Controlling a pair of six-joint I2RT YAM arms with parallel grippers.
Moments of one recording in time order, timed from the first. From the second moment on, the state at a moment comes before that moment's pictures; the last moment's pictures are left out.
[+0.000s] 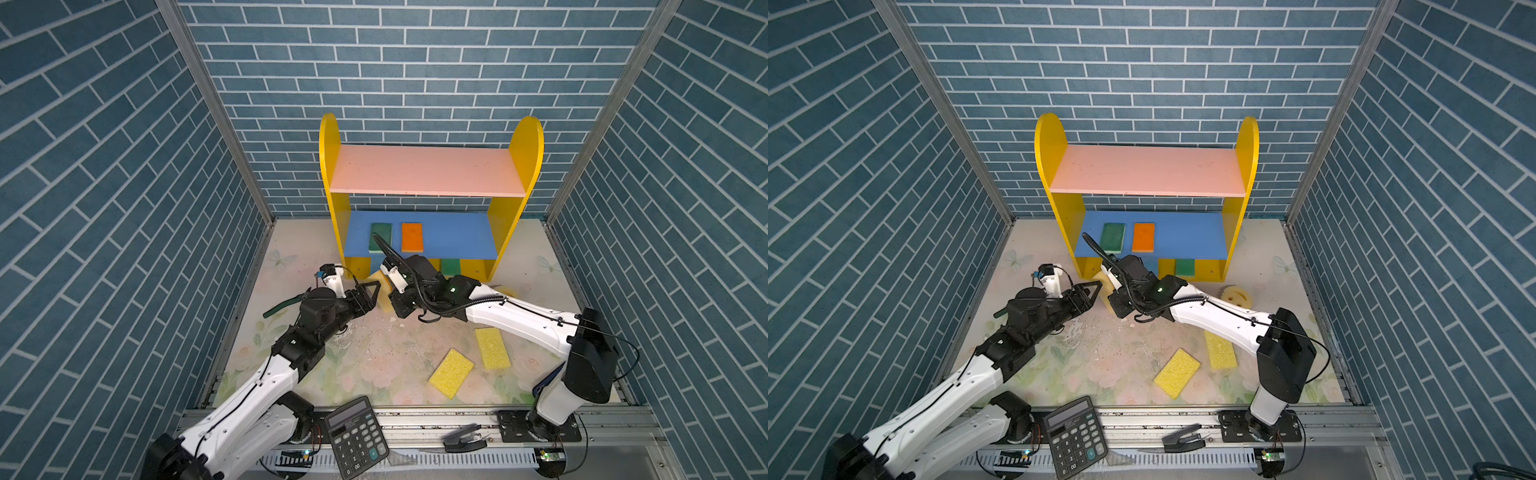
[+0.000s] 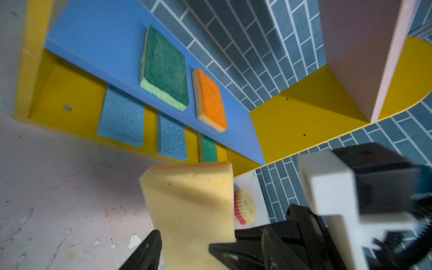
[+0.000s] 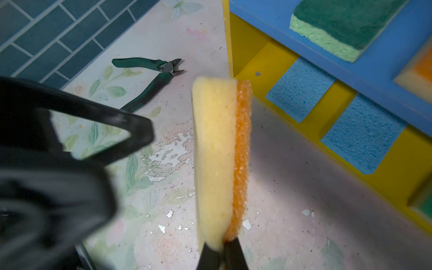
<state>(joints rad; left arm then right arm) -0.51 0.90 0.53 0.07 0.14 -0.90 1.03 1.66 1.37 -0.49 0.01 0.19</state>
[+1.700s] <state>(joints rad) -0.37 0.89 0.45 0.40 0.34 -1.03 0.72 1.58 1.20 0.10 -0.79 0.65</state>
